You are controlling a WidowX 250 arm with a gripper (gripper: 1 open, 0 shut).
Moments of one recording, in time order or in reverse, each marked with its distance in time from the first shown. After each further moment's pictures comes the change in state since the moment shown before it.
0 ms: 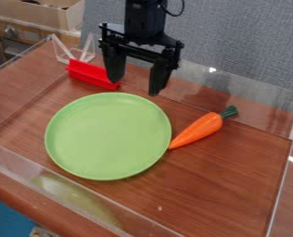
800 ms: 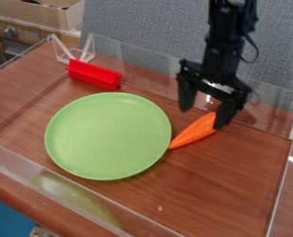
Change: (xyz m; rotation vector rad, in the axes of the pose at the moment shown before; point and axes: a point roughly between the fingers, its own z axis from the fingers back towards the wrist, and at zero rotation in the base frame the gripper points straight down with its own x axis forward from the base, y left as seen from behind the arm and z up) arm 0.051 -0.087 -0.062 0.001 0.055 -0.309
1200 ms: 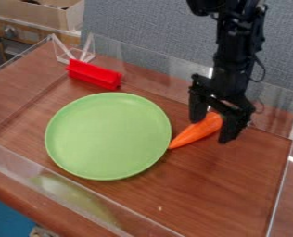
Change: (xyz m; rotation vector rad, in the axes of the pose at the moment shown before) arm 0.011 0.001 -0.017 0.013 -0.059 -0.137
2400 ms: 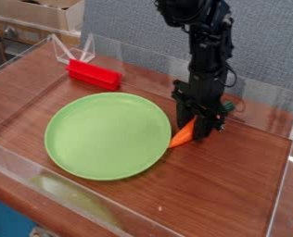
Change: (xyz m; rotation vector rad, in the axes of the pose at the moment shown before) arm 0.001 0.032 -0.022 0.005 -0.059 -0.024
